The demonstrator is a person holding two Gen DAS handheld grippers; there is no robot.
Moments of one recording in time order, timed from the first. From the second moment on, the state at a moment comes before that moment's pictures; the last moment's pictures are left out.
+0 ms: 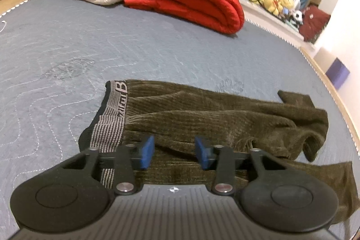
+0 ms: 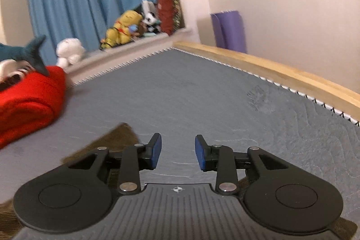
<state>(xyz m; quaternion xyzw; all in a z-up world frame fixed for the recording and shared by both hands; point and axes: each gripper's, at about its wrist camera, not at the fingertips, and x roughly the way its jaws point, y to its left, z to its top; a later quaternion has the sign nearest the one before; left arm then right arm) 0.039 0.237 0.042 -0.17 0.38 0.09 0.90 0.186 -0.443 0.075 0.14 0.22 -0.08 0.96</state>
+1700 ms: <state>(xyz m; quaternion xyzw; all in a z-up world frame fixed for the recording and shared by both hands) -0.085 0.315 0.005 -0.31 0.45 0.25 0.80 0.106 -0.412 0.094 0.18 0.27 0.04 0.95</state>
